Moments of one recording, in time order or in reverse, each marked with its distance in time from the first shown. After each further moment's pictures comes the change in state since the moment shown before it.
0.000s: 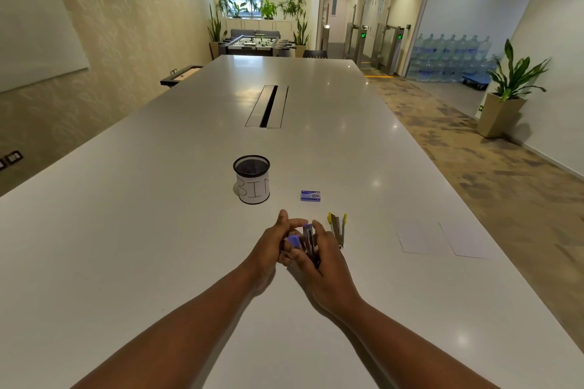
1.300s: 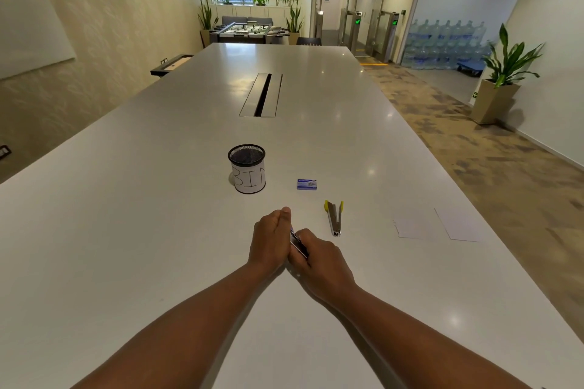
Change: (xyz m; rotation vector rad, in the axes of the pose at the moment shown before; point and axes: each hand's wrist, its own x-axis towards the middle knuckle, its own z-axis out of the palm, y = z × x) left_hand 0.009 -0.015 0.014 0.432 0.473 0.180; right_hand -0.006 -0.003 0.003 -0.356 -0.119 0.006
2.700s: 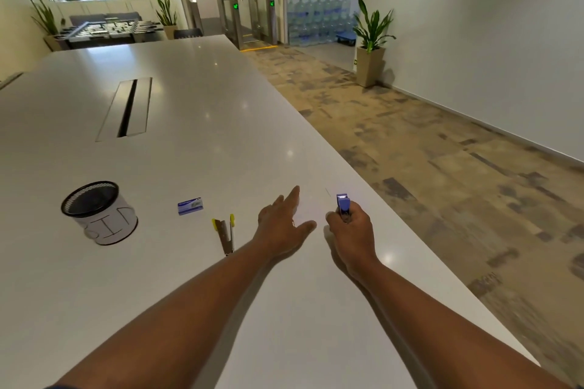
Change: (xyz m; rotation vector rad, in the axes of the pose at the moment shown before) left_hand 0.025 0.061 0.211 0.566 -0.671 0.408; right_hand -0.039 0.142 -0.149 0.550 0.696 0.625
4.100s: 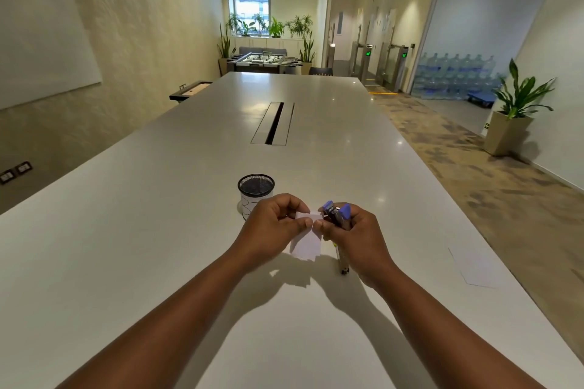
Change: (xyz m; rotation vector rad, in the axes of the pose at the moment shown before) left_hand -0.179 -0.069 -0.197 -0.677 0.484 -0.114; right_hand -0.073 -0.114 0.153 0.134 -0.702 -0.290
